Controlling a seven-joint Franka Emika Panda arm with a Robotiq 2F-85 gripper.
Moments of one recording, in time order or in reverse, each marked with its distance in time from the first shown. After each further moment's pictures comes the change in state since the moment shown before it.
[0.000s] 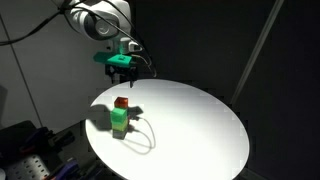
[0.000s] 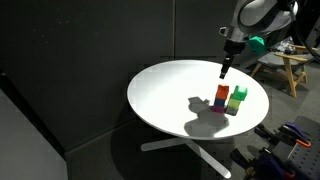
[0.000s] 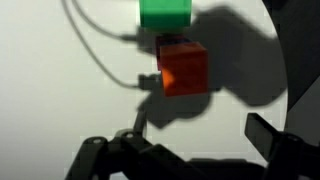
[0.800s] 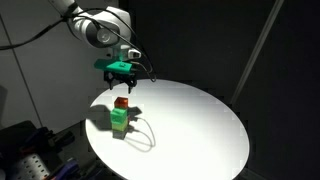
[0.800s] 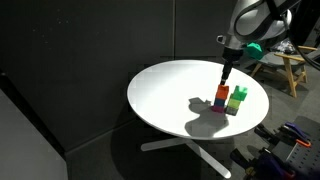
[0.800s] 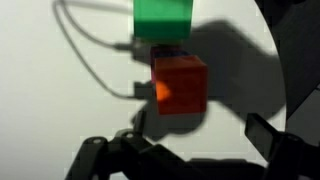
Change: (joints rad) arm -0.024 0.057 0.030 -0.006 0.000 0.013 -0.044
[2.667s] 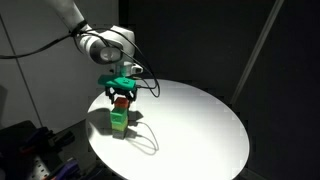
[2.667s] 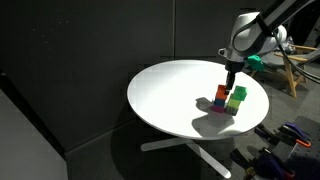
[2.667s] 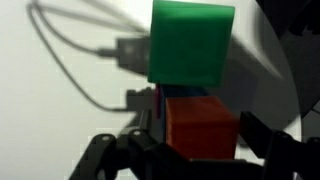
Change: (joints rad) arm -0.088 0.116 0.038 -0.022 0.010 0.076 -0.110
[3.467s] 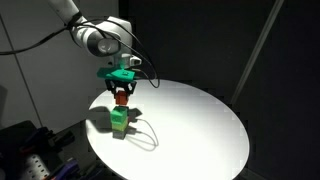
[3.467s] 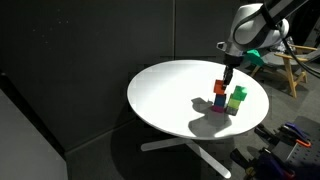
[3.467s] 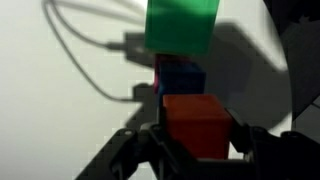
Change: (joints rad) arm 0.003 -0.063 0.028 0.001 0.000 -0.008 -0.001
